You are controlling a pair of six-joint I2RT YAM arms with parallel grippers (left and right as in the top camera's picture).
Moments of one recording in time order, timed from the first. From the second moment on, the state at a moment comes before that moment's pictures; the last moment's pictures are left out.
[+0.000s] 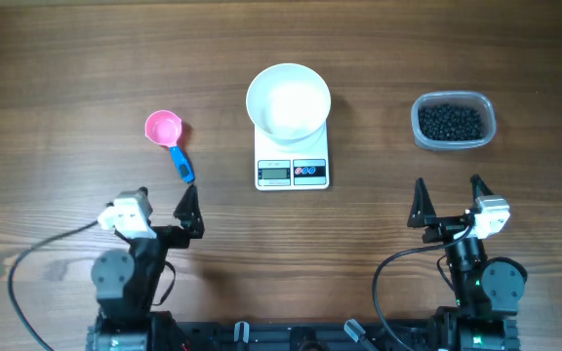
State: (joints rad) left arm 0.04 0.17 0.13 -0.17 0.18 -0.31; right arm -0.08 0.01 0.01 0.01 -0.17 0.10
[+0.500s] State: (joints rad) left arm 0.04 1.22 1.17 -0.81 0.24 -0.33; right arm -0.08 0.02 0.01 0.01 -0.17 0.10
